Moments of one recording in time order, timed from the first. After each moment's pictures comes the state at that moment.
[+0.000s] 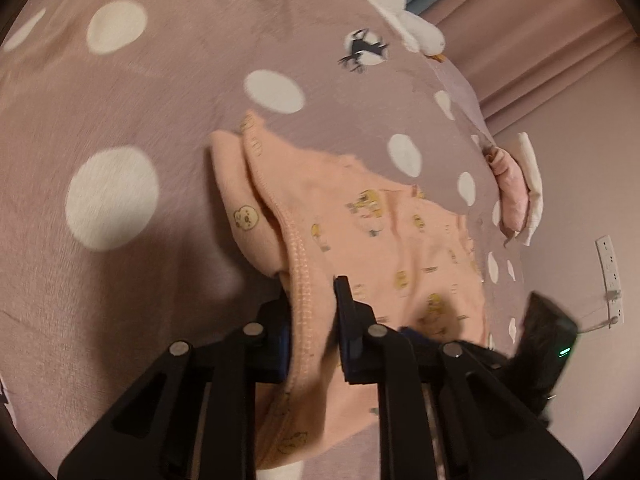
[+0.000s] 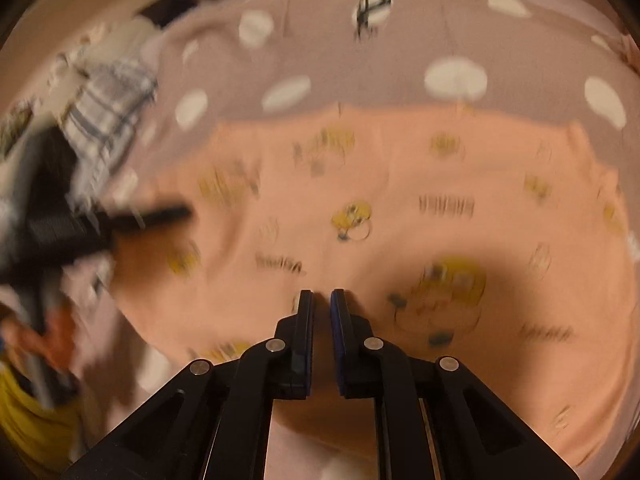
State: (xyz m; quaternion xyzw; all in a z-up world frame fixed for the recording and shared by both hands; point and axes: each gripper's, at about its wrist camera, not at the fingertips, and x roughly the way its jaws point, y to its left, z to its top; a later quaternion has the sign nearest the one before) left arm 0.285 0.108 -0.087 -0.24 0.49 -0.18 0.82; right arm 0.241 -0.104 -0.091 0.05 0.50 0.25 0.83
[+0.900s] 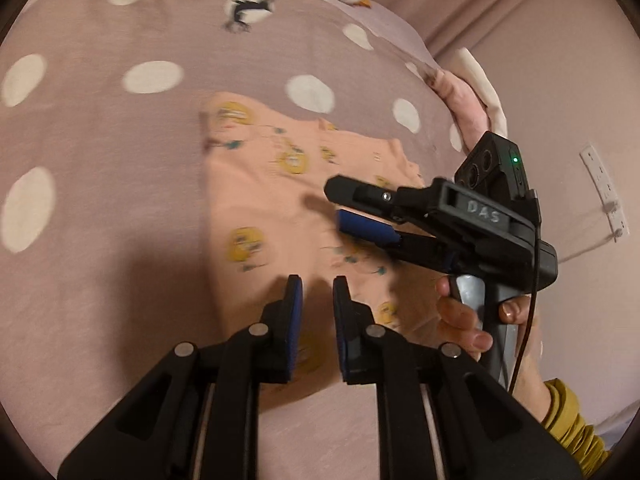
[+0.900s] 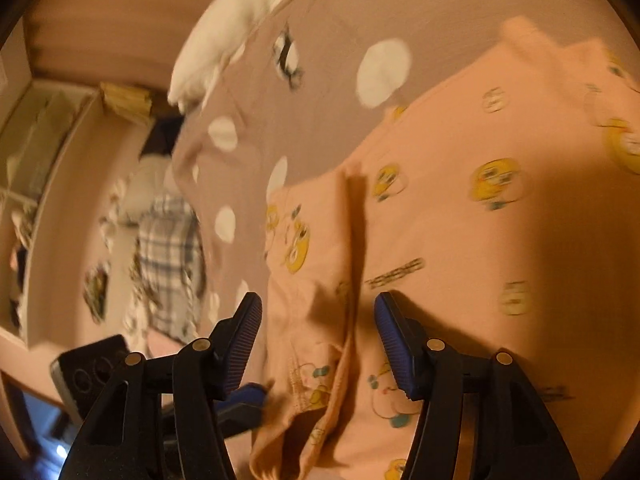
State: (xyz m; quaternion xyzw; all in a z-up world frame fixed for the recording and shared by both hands) left arm 0.256 0.028 -0.083 -0.15 0.50 -0.26 0.81; right arm 0.292 -0.171 -0.105 0.34 0.49 0.28 0.75
